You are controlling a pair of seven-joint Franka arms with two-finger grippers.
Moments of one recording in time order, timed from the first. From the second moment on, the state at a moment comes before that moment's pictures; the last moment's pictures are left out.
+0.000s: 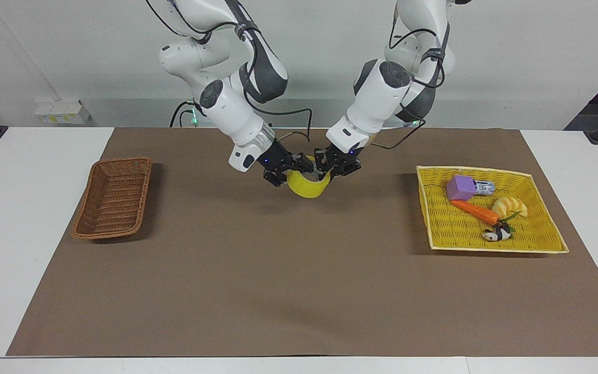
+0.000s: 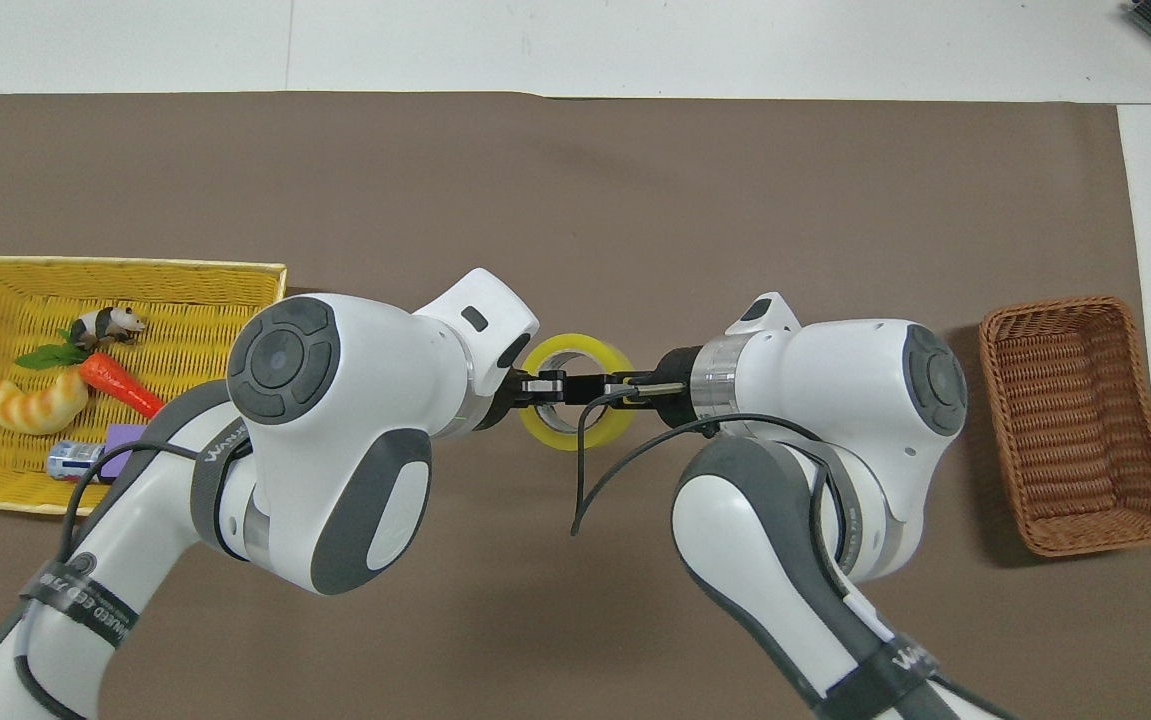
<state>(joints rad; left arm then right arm) -0.63 0.10 0.03 -1.94 -0.35 2.23 -0.35 0.49 0.09 -0.02 -2.07 0.71 2.37 -0.01</state>
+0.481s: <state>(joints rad) -0.62 0.09 0.06 -1.91 -0.35 2.23 -0.35 0.49 0.09 -0.02 -2.07 0.66 2.30 0.09</state>
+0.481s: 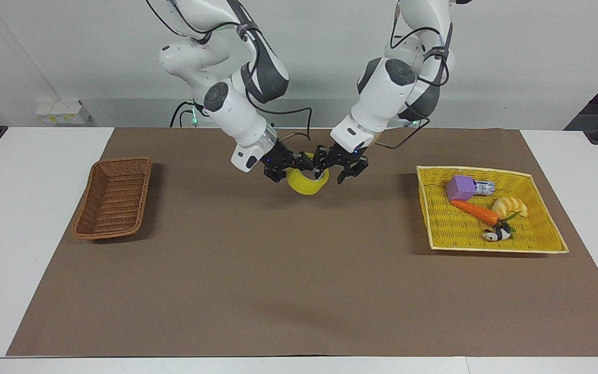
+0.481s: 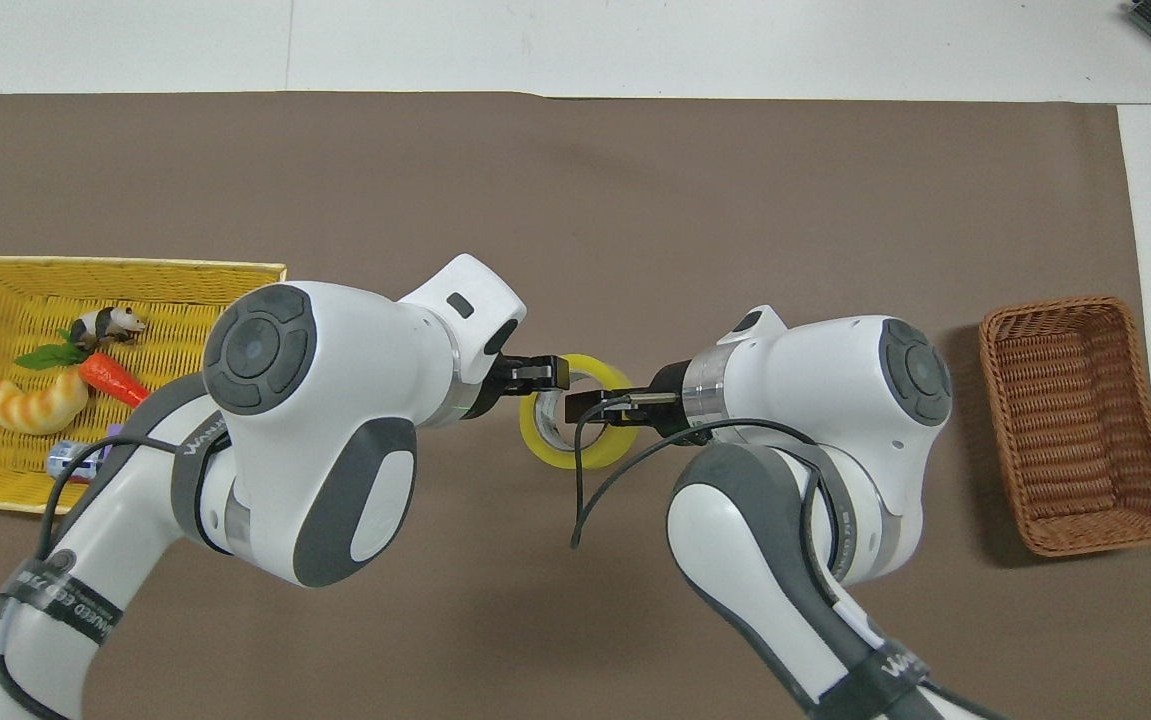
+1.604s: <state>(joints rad) -0.30 0.04 0.07 -1.68 0.01 1.92 0.10 0.16 0.08 -0.04 -1.84 0.18 1.80 0.11</state>
